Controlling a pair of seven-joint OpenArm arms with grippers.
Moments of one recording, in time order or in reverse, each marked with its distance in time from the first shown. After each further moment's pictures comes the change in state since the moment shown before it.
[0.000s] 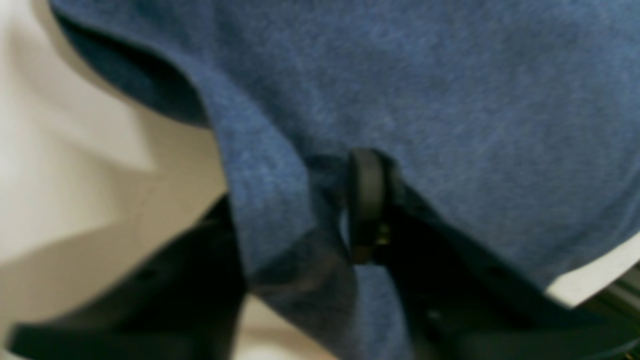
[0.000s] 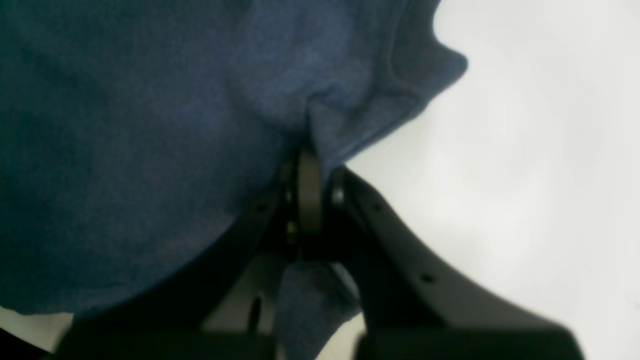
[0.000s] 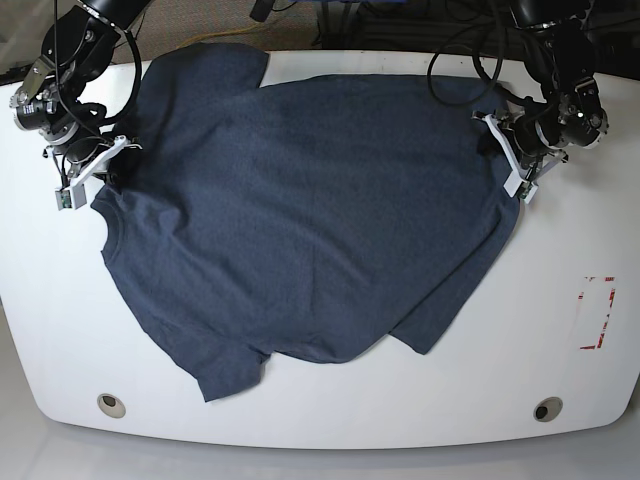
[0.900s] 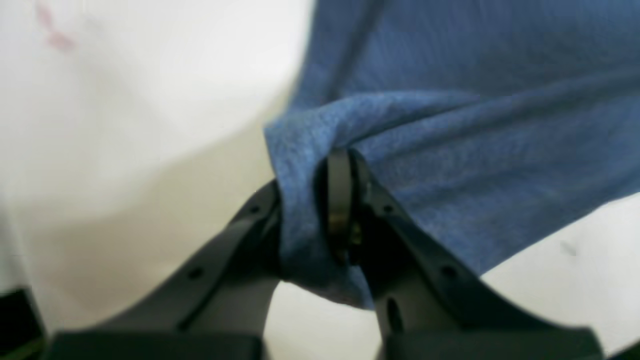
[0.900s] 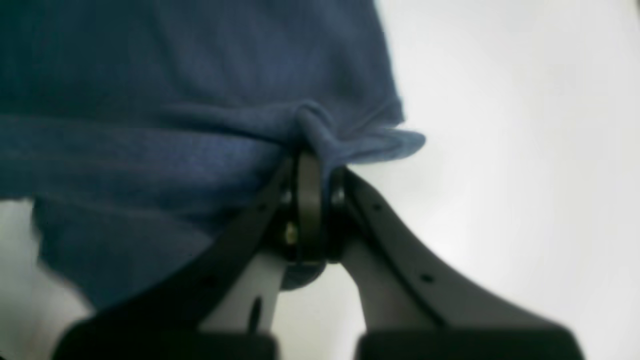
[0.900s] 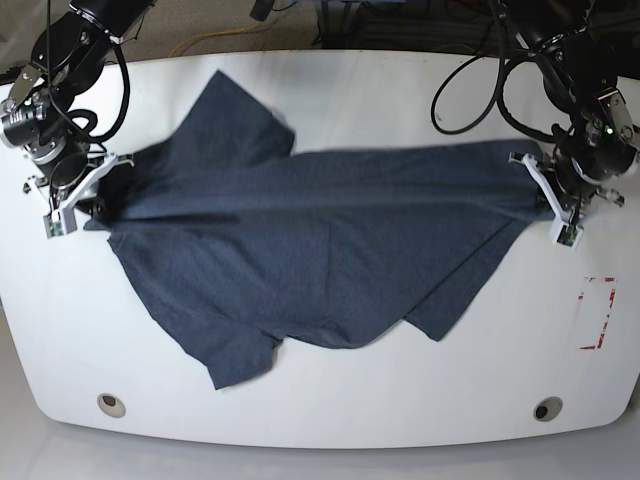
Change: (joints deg) left arm -10.8 0.6 -6.8 15.9 6.6 -0.2 8.5; right arm 5.6 2.0 -0.4 8.2 0.5 3.2 -0.1
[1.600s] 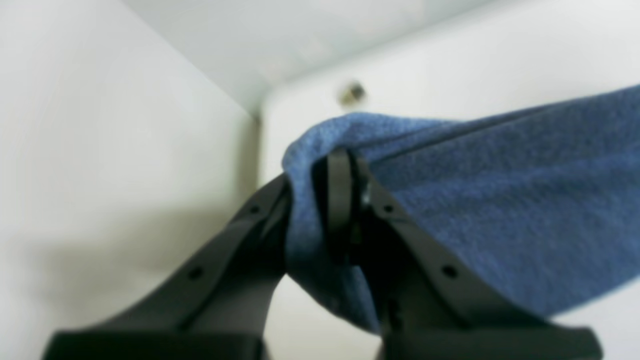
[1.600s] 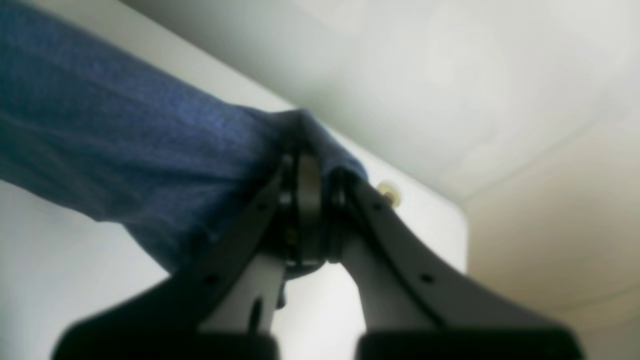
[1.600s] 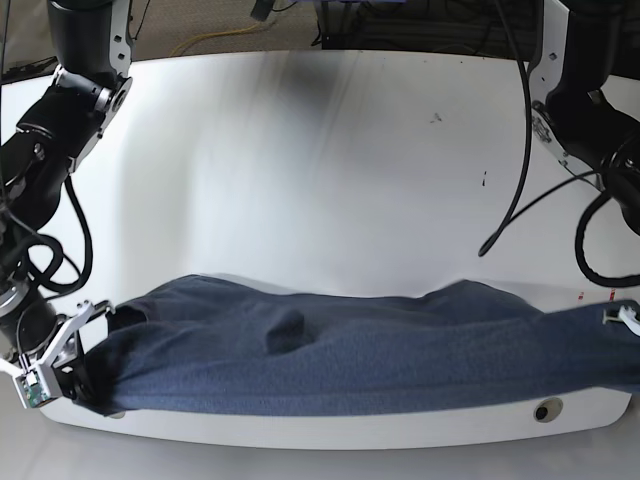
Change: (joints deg) left arm -37.1 -10.1 -0.1 2.0 -0.5 0.0 7.3; right arm 34.4 11.7 -19.0 -1.6 1.0 0.3 -0.5
